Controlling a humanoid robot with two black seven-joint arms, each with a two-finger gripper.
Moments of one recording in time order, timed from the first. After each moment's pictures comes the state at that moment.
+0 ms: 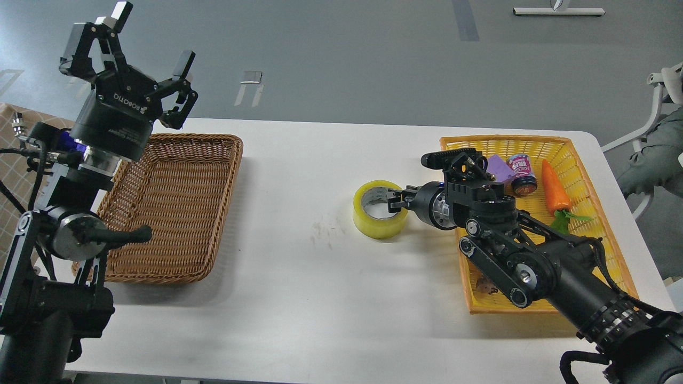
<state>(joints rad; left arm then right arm) -0.20 0.14 -1.70 -1.55 0.74 -0.45 -0.07 0.70 0.00 0.83 0.95 -2.14 0.49 -0.18</state>
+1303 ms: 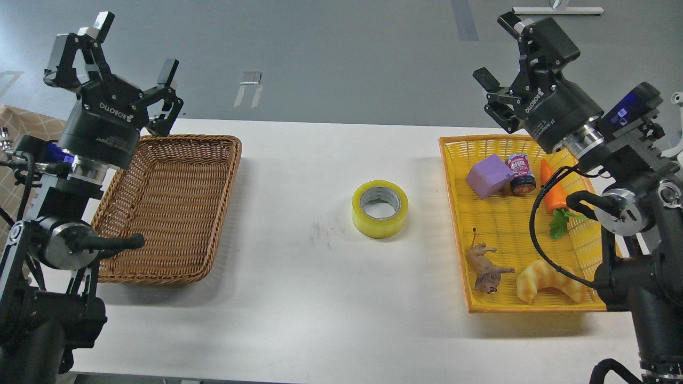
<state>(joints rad) -0.16 0.15 -1.72 -1.55 0.73 -0.42 -0.10 0.44 -0.01 1.61 1.40 -1.10 0.49 -0.14</state>
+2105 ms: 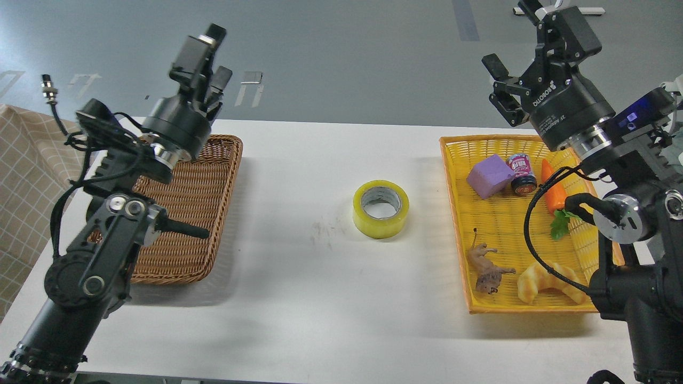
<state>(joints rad) -0.35 0.20 -1.28 -1.43 1.58 -0.07 -0.11 0.42 0.00 1.59 1.51 -1.09 0.41 -0.14</state>
